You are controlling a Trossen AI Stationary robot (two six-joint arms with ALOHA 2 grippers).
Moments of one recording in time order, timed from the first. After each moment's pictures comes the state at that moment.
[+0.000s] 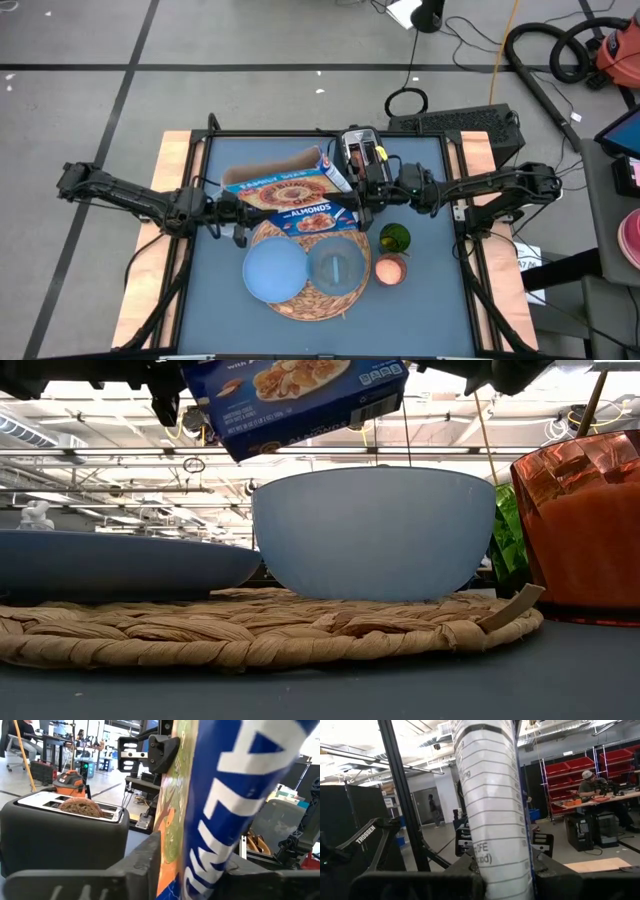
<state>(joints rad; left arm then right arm) -0.20 0.84 0.40 0.53 -0.25 -0.23 -0.03 1.43 0.82 0.88 -0.15 0.28</state>
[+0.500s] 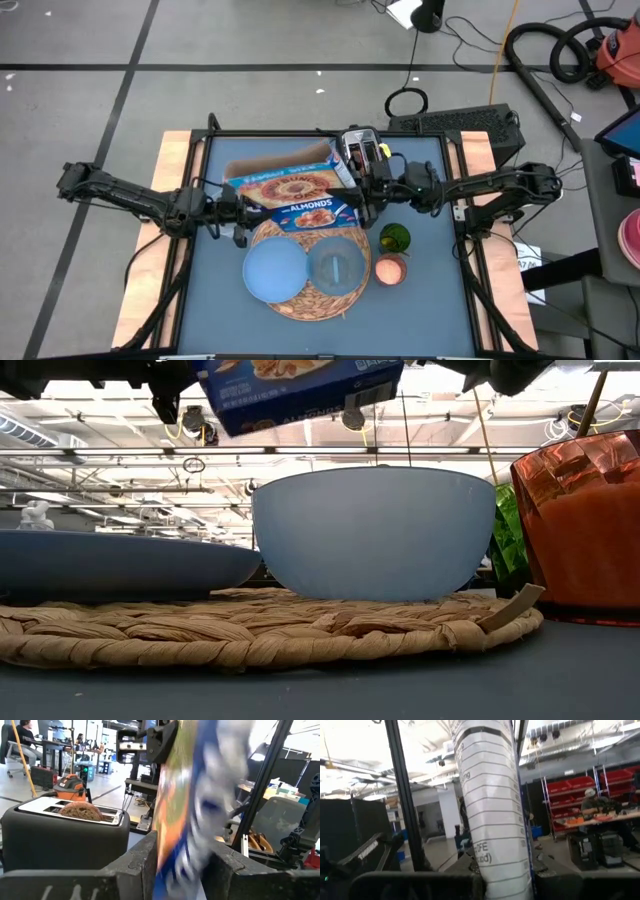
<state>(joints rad) -0.20 0.84 0.40 0.53 -0.25 -0.19 -0.04 1.42 0.82 0.98 -0.15 0.28</state>
